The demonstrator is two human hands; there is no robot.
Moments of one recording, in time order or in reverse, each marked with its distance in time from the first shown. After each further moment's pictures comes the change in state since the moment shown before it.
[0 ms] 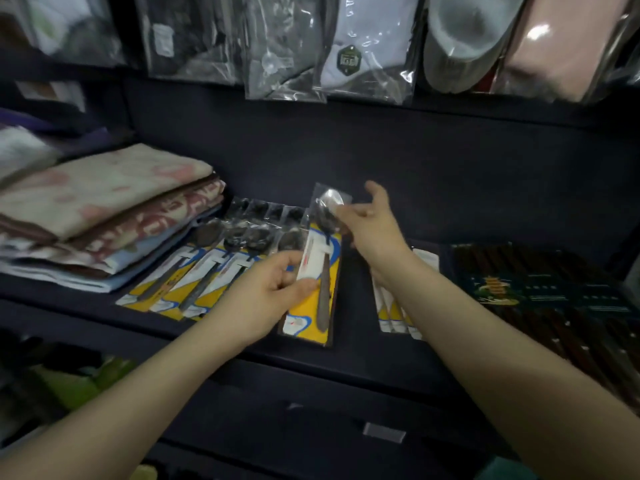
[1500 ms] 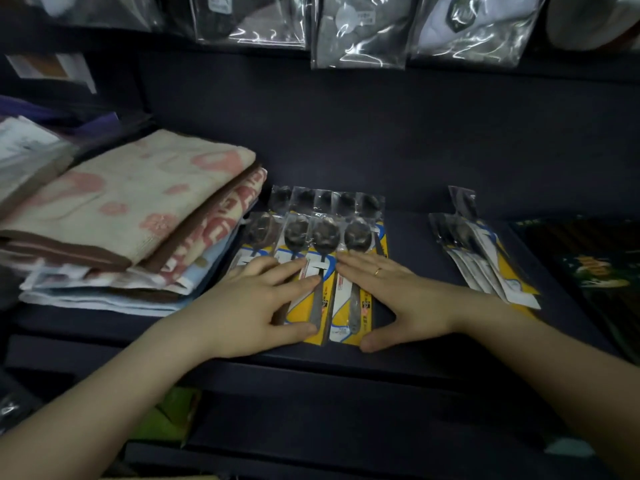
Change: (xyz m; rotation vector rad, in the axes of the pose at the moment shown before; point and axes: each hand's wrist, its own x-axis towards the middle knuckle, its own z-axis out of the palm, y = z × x) left_hand 0.001 -0.051 -0.142 1.182 -0.454 0.152; right_hand -0.027 0.030 0.059 -1.085 -0.852 -0.245
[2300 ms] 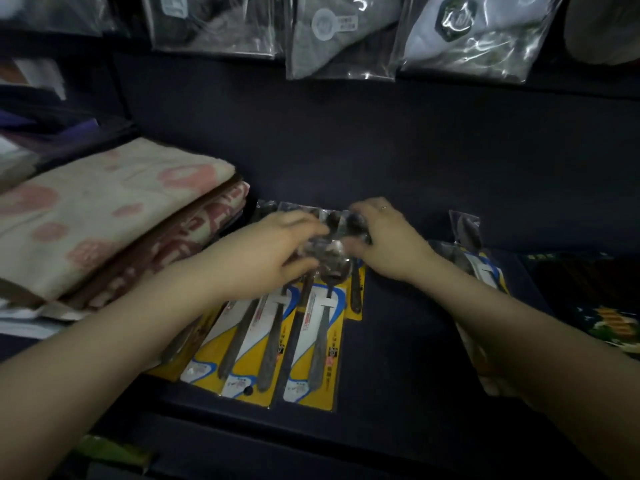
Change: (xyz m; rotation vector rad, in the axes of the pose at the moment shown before) left_hand 0.091 0.008 -0.048 -0.118 0.271 0.032; right_hand 0.062 0.061 -0.052 0.163 0.498 0.268
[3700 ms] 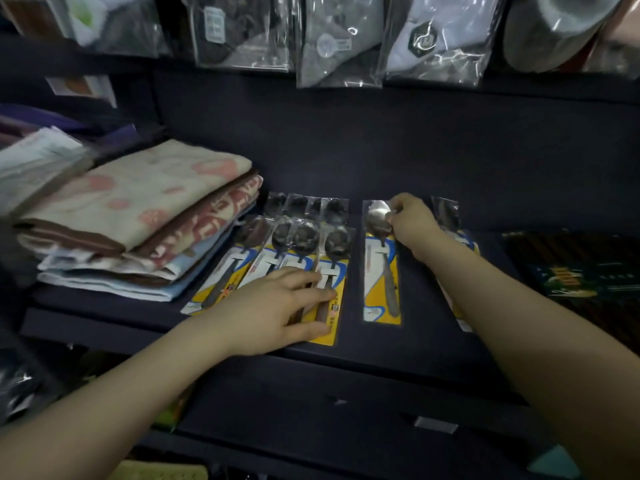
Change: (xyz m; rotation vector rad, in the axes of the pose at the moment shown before) left_hand -0.088 0.037 0.037 0.018 -0.205 -0.010; right_hand -0.017 0.020 0.000 0.439 0.290 0.396
